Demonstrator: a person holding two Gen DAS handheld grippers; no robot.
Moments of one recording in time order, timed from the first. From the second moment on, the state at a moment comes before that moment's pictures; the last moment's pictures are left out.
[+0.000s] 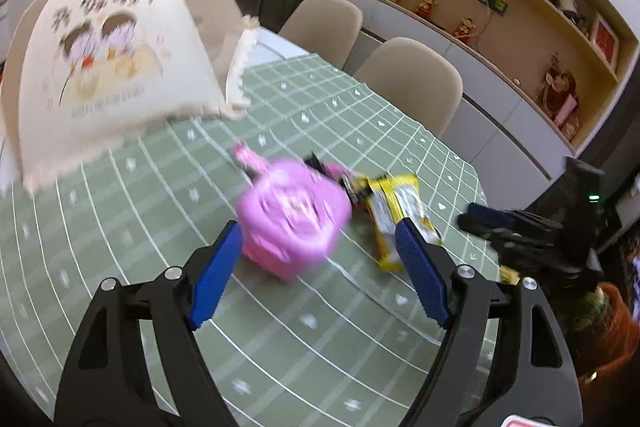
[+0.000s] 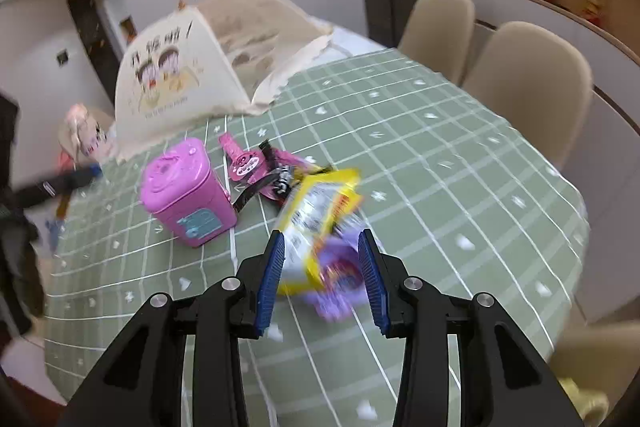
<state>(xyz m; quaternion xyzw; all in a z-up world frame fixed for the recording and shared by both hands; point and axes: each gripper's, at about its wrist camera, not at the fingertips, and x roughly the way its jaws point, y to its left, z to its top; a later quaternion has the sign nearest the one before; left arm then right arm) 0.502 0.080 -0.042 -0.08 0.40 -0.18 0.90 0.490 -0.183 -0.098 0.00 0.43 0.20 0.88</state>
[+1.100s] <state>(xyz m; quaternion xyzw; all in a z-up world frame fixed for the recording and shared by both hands) 0.730 0.043 -0.157 0.02 0.51 -0.41 0.76 0.535 -0.149 -0.135 -0.04 0.46 0.22 0.86</state>
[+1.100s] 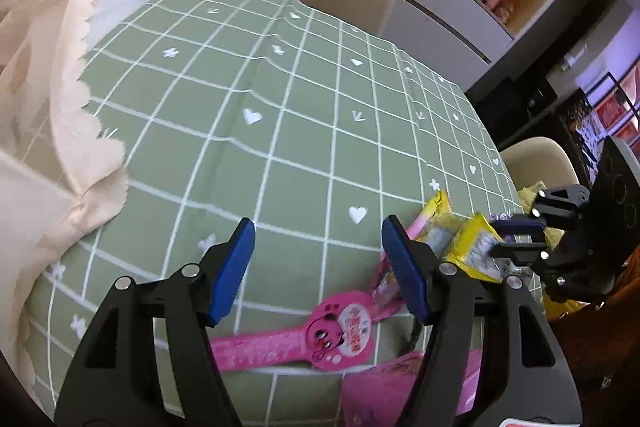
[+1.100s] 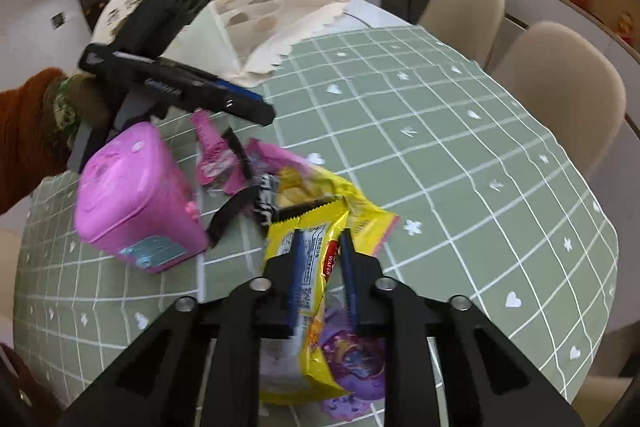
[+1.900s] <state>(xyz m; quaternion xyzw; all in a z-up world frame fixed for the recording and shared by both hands) 0.709 0.088 -0.164 0.00 0.57 -0.34 0.75 0.441 -0.159 -0.131 0.02 0.49 0.19 0.85</state>
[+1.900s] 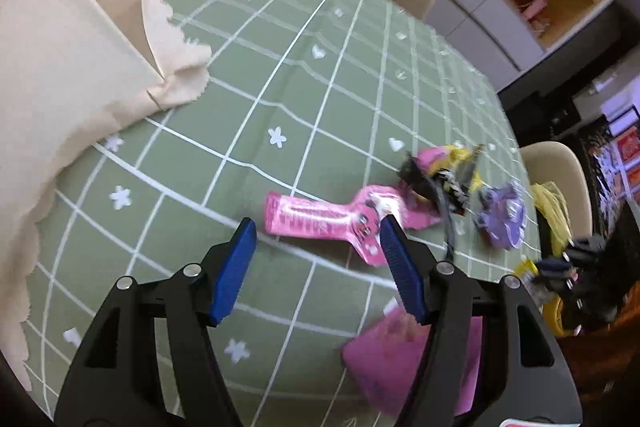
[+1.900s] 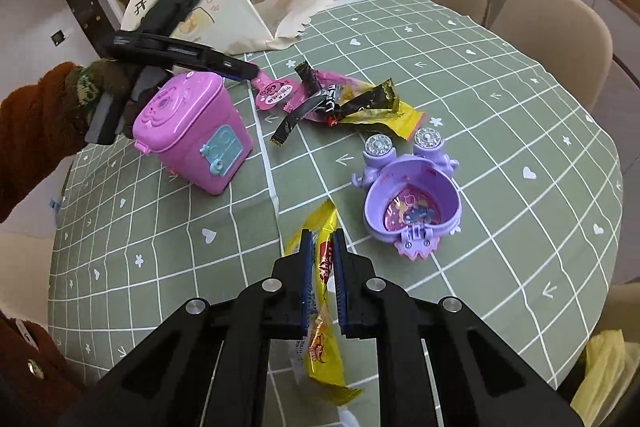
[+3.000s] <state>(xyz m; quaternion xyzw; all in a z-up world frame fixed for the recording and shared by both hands) 0.548 0.139 0.015 -0.06 0.39 -0.25 0.88 0.392 -0.173 -0.070 0.00 0.42 0.19 0.89</state>
